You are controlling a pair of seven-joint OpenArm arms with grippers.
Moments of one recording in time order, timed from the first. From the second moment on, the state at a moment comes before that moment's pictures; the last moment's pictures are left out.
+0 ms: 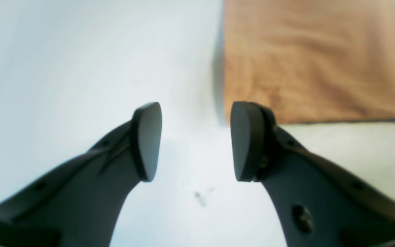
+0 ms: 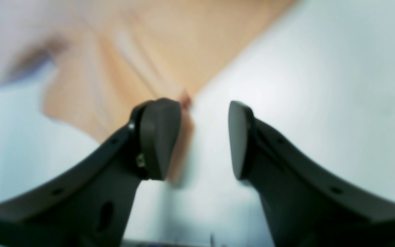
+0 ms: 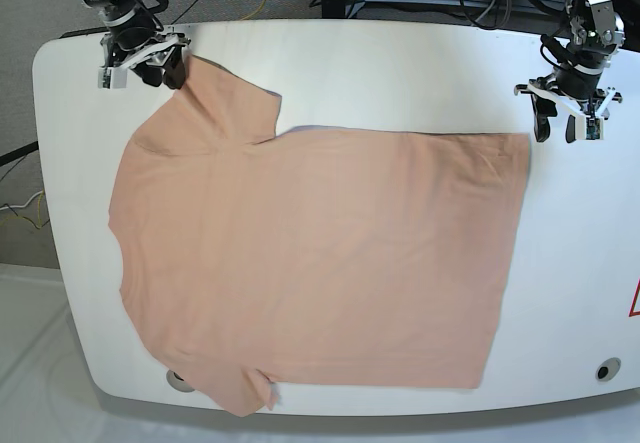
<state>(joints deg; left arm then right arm) 26.3 -17.7 -24.4 98.2 -19.4 -17.9 21.8 -34.1 10.1 25.0 95.3 39.2 25.2 -30.3</state>
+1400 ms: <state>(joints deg) 21.1 -18.5 -30.8 88.7 -28.4 -25.9 29.5 -30.7 9.7 24.5 91.0 46.5 28.0 -36.4</state>
